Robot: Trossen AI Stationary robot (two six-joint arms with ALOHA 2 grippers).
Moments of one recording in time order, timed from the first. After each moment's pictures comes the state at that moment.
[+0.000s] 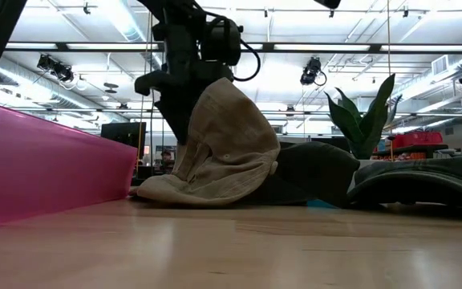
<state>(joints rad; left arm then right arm) 0.21 1.82 1.40 -0.94 0.06 0.67 -0.12 1.10 1.06 -0.07 -0.56 0.67</state>
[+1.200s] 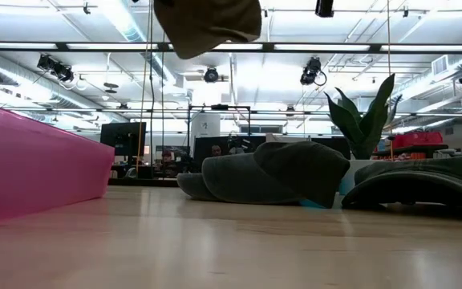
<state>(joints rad) 0.01 1.16 1.40 -0.68 -0.99 0.71 -0.20 1.10 1.06 0.12 -0.19 0.92</state>
